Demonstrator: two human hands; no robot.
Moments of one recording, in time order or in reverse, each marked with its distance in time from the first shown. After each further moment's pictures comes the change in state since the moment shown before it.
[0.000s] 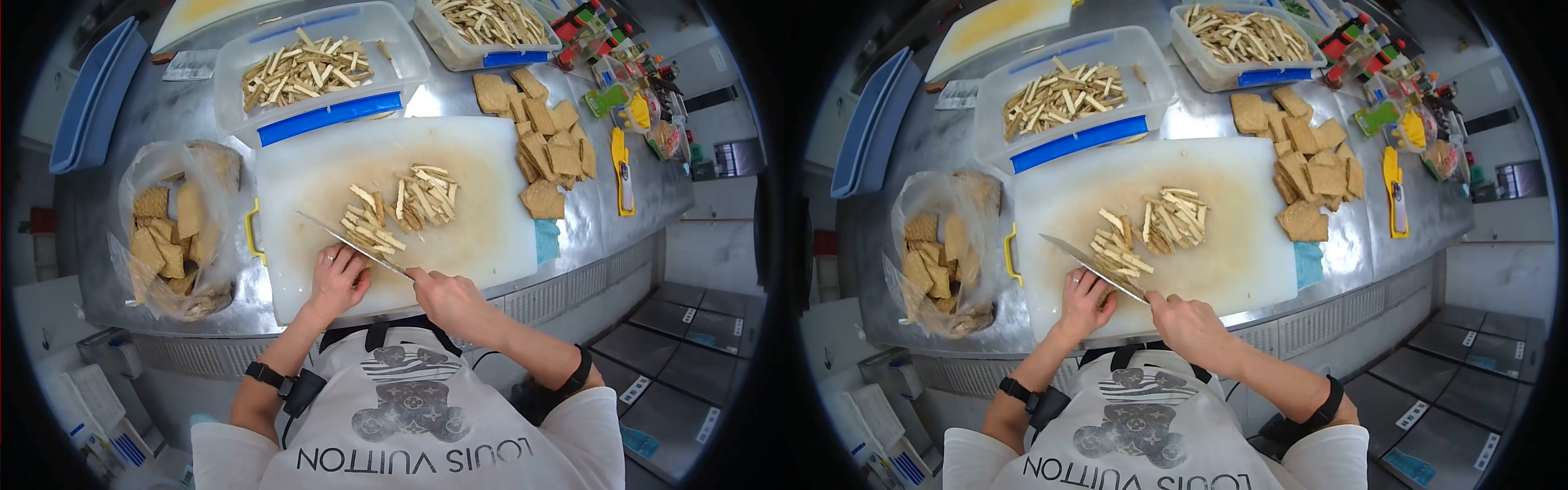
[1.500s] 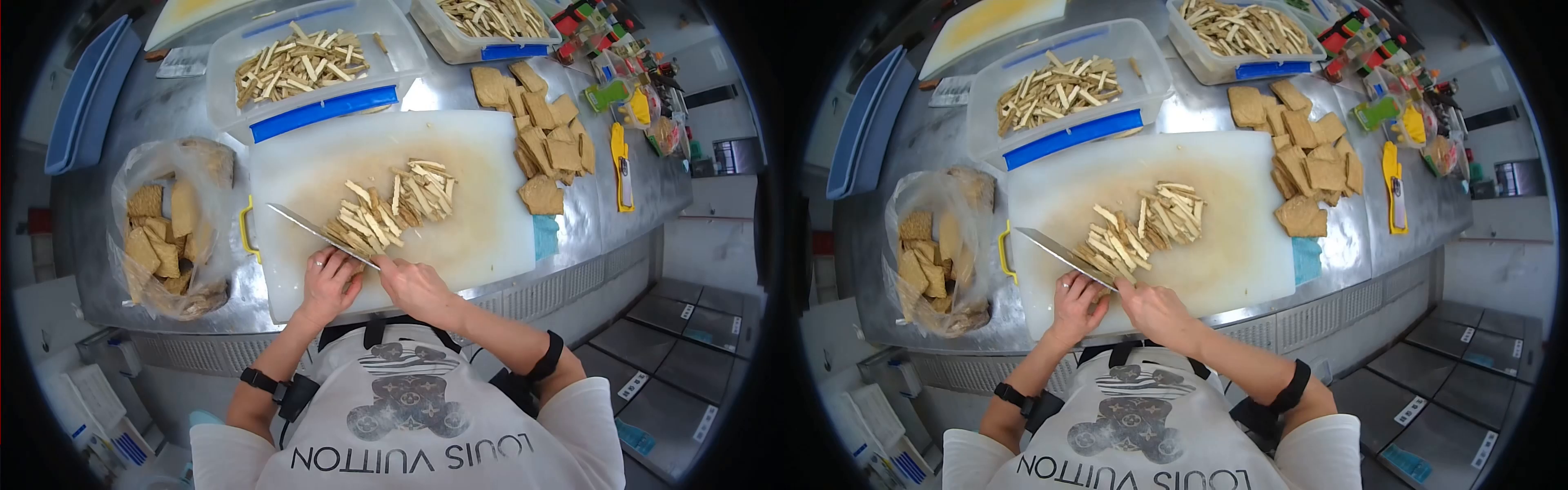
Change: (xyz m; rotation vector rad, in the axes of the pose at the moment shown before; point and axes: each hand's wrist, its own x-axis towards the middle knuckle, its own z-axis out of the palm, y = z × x) left_hand -0.014 0.000 -0.004 0.010 -0.024 -0.030; right_hand 0.032 0.006 0.042 0.051 0.050 -0.086
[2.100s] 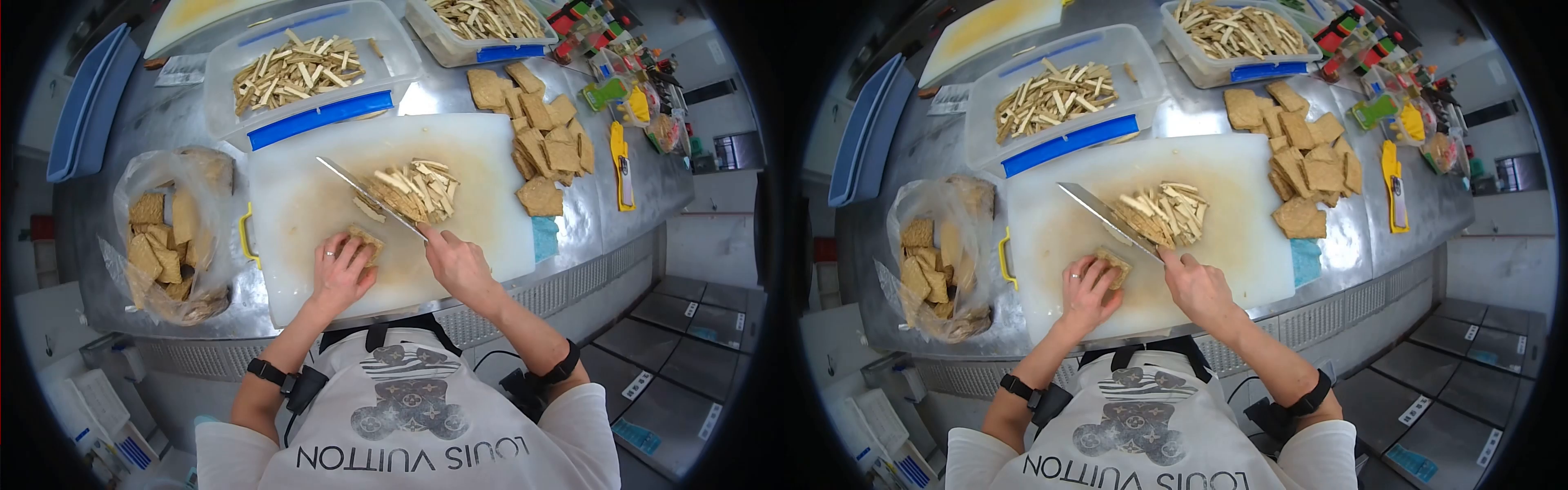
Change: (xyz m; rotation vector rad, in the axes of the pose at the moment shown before) left_hand 0.026 0.003 0.016 0.037 -0.006 0.052; right_hand -0.011 0.033 -0.042 -0.120 0.238 0.128
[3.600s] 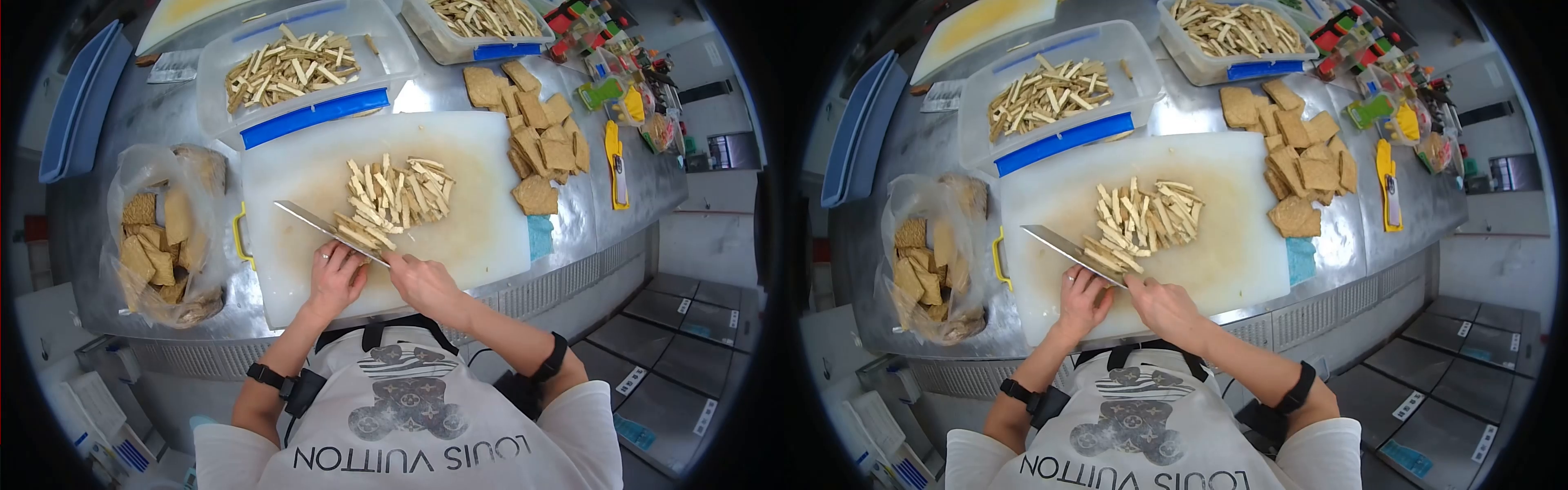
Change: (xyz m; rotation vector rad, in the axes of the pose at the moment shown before) left_hand -0.011 -0.001 0.004 -0.066 0.035 -0.061; right_hand -0.007 -0.027 0.023 0.037 -0.226 -0.061
